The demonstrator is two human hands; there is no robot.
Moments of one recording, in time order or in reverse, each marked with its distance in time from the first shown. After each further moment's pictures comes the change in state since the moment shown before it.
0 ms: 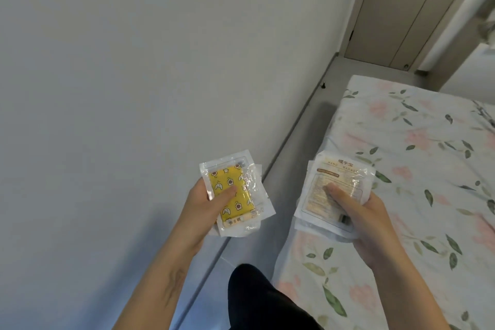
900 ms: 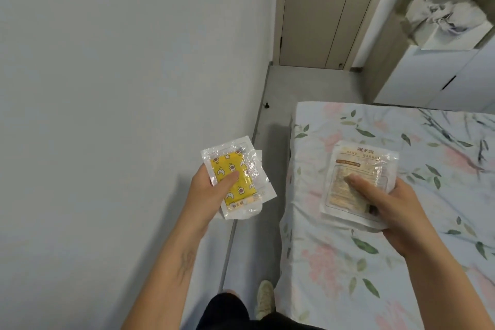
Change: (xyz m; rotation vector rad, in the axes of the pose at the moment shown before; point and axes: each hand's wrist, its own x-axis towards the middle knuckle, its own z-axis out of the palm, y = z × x) left_hand 0.486 0.181 0.235 0.167 -0.244 0.041; right_hand 0.426 -0.201 -0.073 0.026 0.297 -0.099
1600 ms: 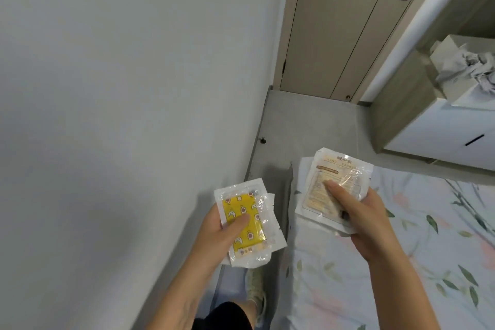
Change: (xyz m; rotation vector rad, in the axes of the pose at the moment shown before) left_hand 0.327 0.072 0.073 -0.144 -0.119 -0.224; right_hand 0.381 -0.075 0.096 -0.008 0.018 0.070
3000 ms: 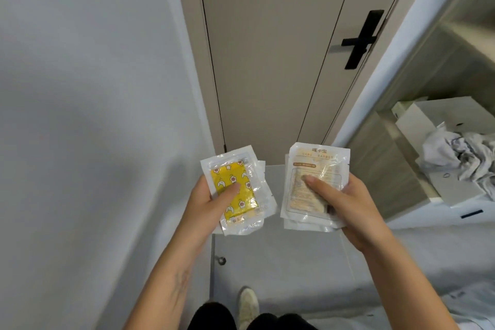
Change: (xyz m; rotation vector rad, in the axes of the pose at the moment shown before) left_hand 0.641 0.450 0.293 0.117 -0.206 0.234; right_hand 0.669 -0.333 -0.039 0.078 0.087 -0.089
